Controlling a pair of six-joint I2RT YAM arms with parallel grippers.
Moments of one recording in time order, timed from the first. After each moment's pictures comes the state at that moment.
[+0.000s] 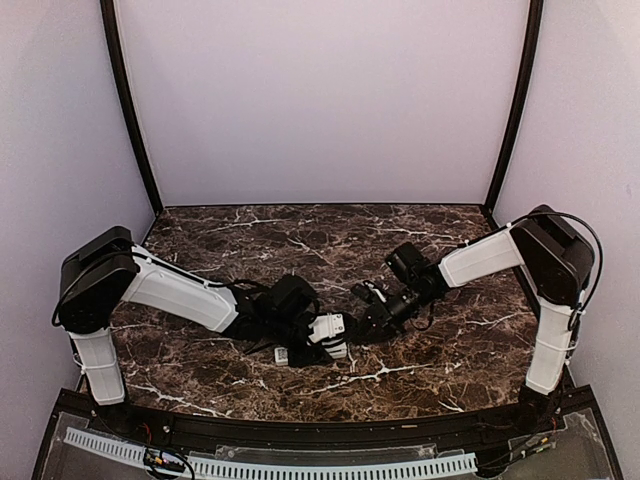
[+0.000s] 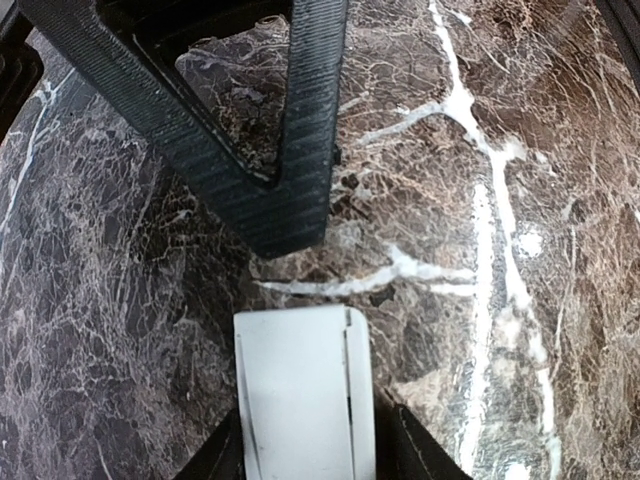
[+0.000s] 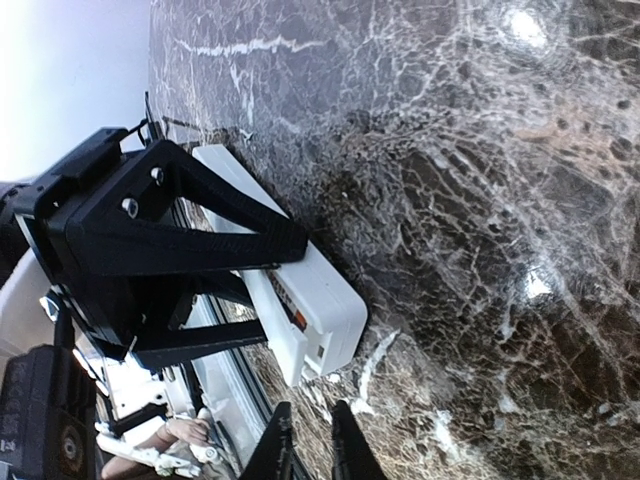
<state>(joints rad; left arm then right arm) -1.03 1.88 1.00 -0.02 0.18 0.39 0.65 1.92 1.00 -0.28 -0.97 0.40</state>
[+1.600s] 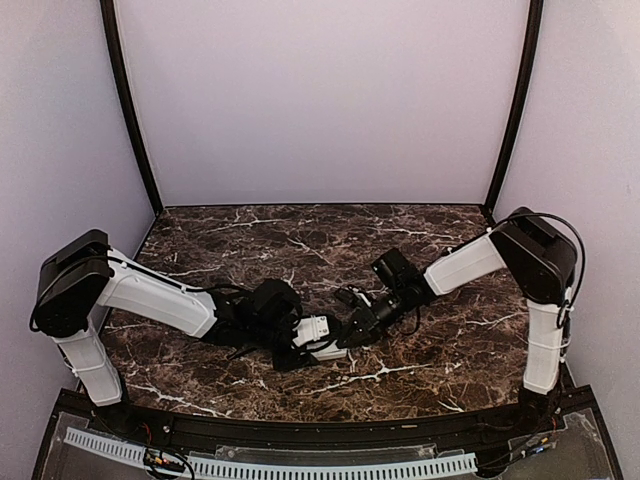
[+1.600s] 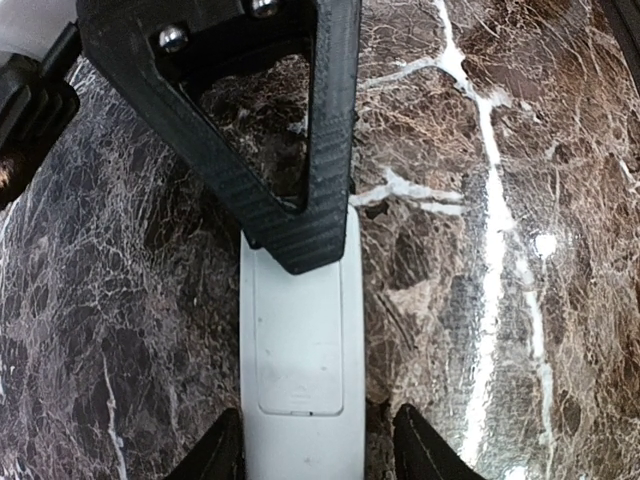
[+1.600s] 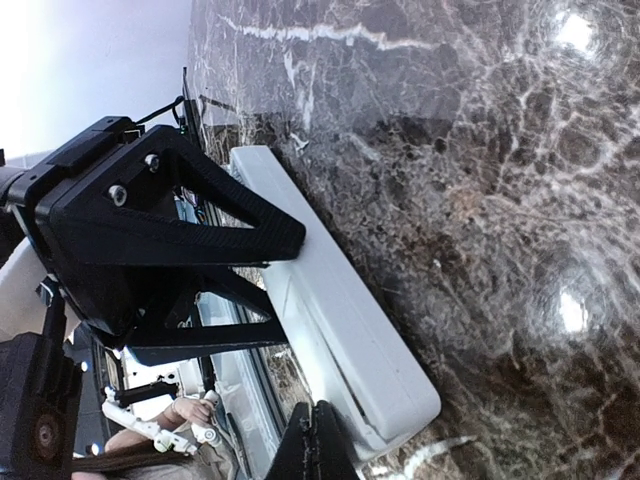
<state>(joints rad) -1.03 1.76 0.87 0.00 0.13 0.36 0.72 2.03 1.03 -0.10 -1.08 0.46</state>
